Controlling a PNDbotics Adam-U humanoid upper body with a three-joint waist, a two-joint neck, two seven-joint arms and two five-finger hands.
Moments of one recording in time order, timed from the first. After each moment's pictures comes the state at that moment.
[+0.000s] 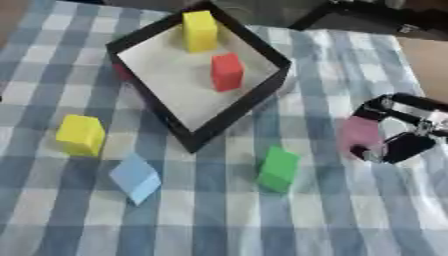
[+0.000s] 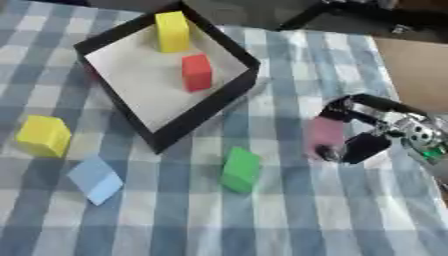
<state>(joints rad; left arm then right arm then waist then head) -0.33 0.48 0.01 -1.73 0.22 0.09 0.28 -0.41 -0.93 0.28 -1.73 0.20 0.27 0.37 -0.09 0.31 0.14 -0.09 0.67</state>
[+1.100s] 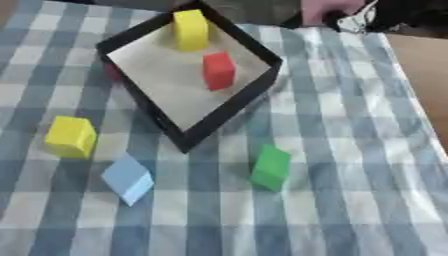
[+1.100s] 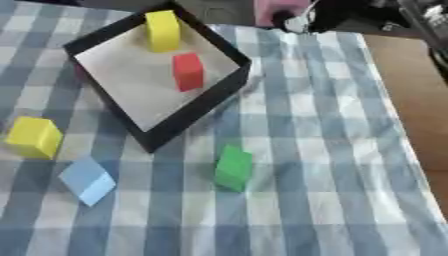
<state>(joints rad) -0.32 0.48 0.00 -1.72 0.21 0.09 0.27 -1.02 -0.80 0.31 -1.69 0.40 0.26 0.55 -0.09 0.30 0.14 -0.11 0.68</state>
